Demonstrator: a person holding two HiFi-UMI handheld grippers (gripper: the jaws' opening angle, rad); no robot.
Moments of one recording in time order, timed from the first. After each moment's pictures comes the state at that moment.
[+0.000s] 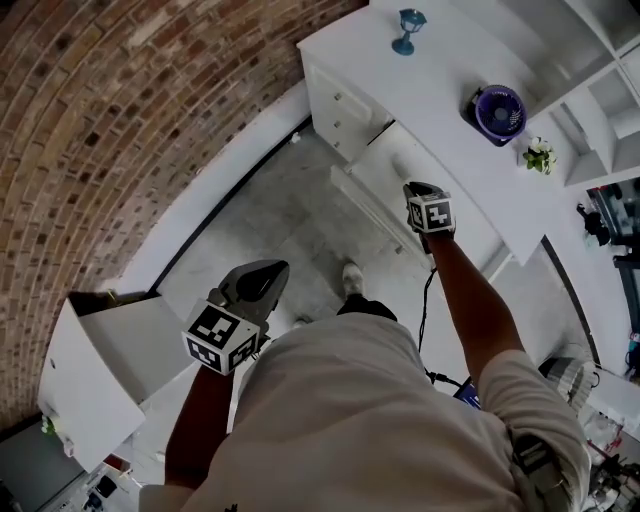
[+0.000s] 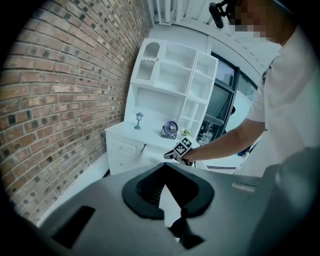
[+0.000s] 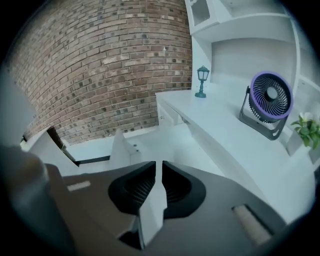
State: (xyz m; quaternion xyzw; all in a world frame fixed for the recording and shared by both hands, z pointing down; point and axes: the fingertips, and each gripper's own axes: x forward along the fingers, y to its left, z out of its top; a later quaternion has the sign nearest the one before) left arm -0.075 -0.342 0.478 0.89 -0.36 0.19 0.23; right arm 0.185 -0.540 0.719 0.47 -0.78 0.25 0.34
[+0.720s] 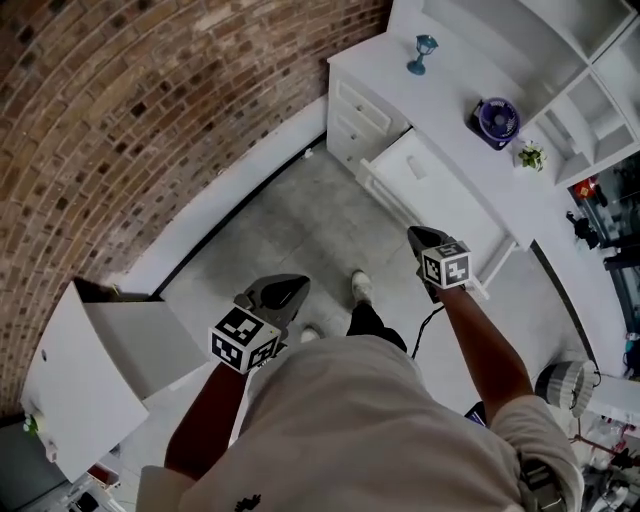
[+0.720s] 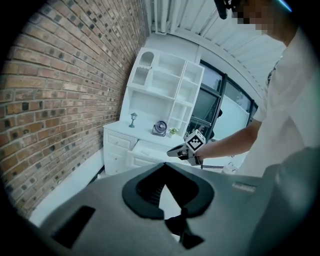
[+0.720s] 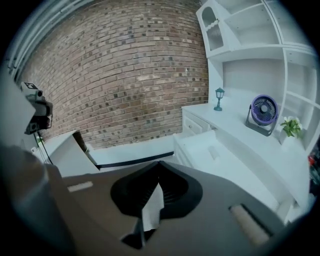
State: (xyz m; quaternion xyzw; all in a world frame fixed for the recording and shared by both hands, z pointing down) left arm -0.142 -0.211 0.484 0.91 -0.32 0.16 0.22; right arm 0.087 -0.345 0.626 0.43 -0.83 0.23 0.28
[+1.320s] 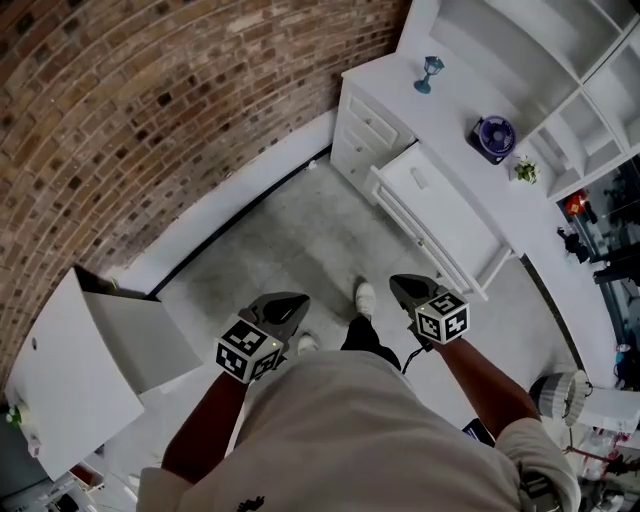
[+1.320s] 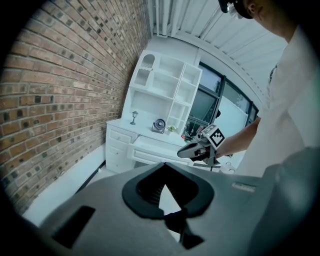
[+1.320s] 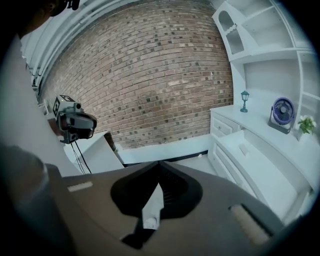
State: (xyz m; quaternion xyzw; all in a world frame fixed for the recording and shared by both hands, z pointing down) left arm -0.183 -0.140 0.497 0.90 -0.32 0.16 0.23; right arm -0.009 -0.199 0.570 0.33 -0.88 0.23 0.25
